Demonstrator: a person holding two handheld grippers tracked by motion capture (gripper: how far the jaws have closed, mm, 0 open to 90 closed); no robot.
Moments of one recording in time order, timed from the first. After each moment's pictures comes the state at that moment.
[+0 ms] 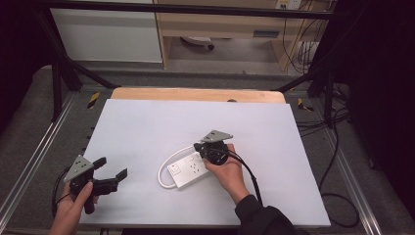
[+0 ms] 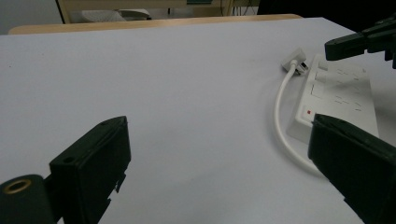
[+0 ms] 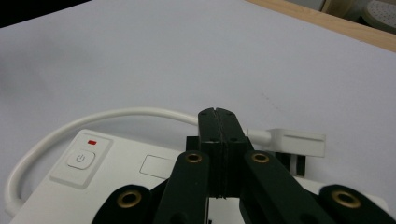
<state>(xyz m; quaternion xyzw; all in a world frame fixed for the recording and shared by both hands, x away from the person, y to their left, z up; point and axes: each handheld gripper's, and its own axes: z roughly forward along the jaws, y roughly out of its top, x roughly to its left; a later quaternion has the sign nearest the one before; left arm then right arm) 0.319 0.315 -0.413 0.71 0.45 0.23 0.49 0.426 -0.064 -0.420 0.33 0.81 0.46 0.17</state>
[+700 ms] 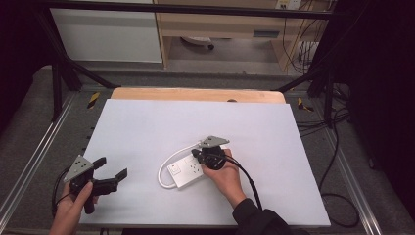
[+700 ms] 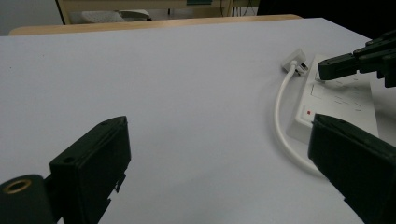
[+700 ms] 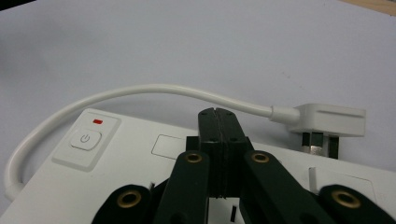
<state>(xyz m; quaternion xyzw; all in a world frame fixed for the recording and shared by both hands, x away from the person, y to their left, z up) 0.319 0.315 -0.413 0.71 0.45 0.23 0.50 0.421 -0.057 -0.439 0.33 0.81 0.45 0.16</state>
